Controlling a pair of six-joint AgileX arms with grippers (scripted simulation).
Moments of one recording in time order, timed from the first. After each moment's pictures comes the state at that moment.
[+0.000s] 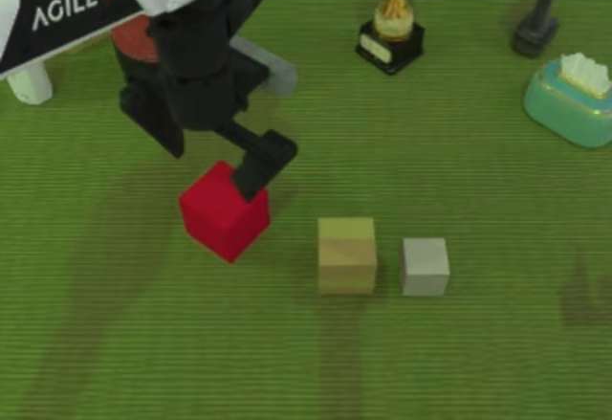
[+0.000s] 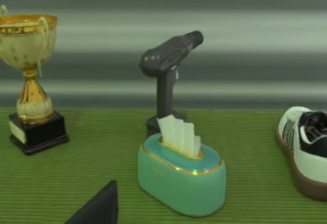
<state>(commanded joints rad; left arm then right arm) -0.46 2.14 1.80 -1.23 0.00 0.21 0.01 0.00 0.00 0.00 0.00 0.00</state>
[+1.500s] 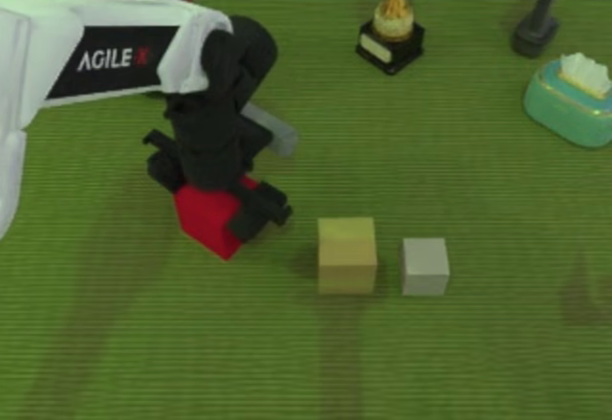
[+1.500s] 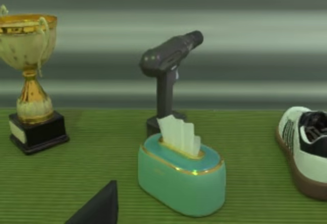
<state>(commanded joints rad) -0.46 2.23 1.58 -0.92 0.00 0.21 0.01 0.00 0.00 0.00 0.00 0.00</state>
